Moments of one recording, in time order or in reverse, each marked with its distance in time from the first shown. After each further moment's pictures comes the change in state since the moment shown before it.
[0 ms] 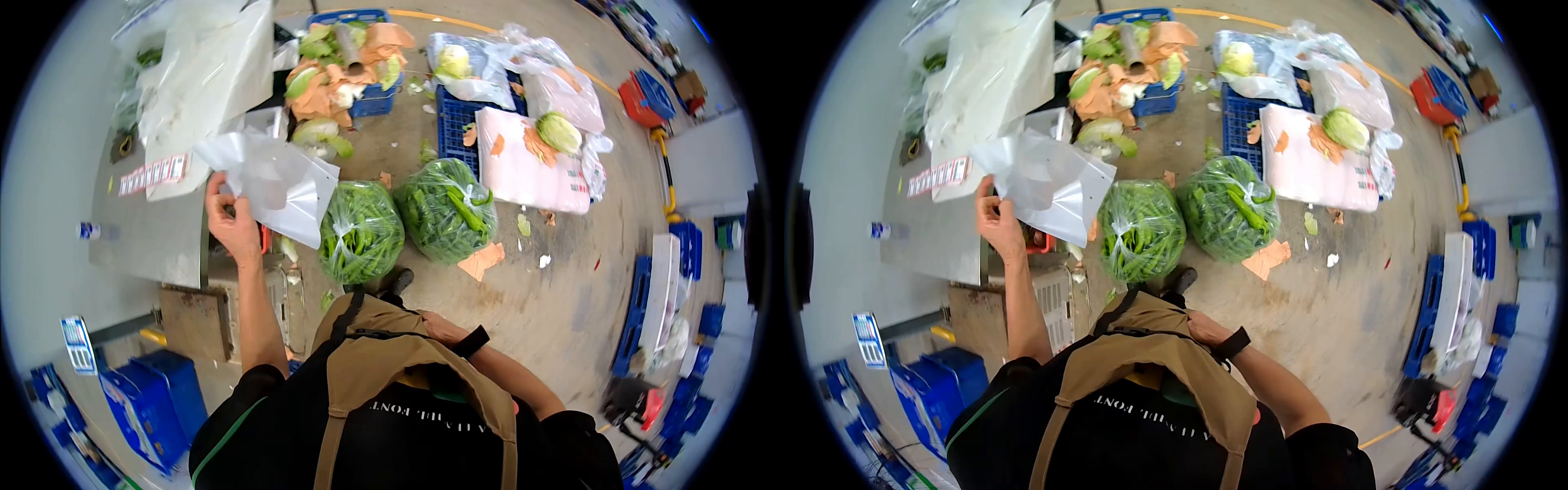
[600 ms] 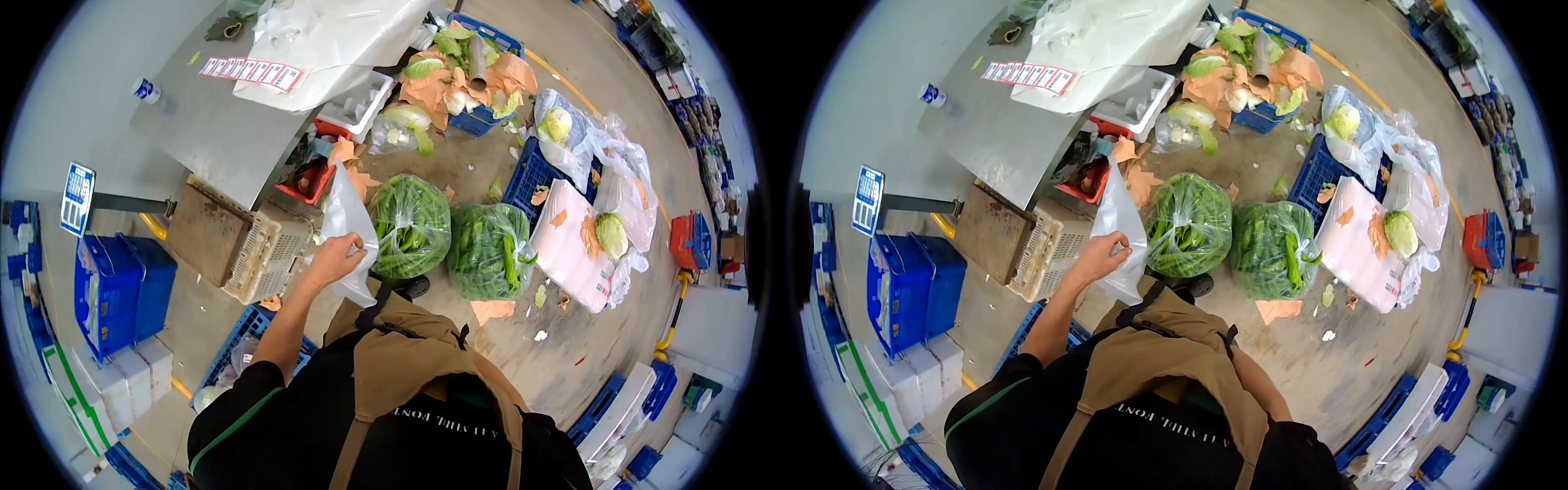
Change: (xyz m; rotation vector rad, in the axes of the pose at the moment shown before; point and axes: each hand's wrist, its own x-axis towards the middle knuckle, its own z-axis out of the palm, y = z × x) left_hand -0.110 -0.065 -0.098 0.470 -0.818 -0.425; right_hand 0.056 -0.038 0.019 -0.211 -0.229 0.124
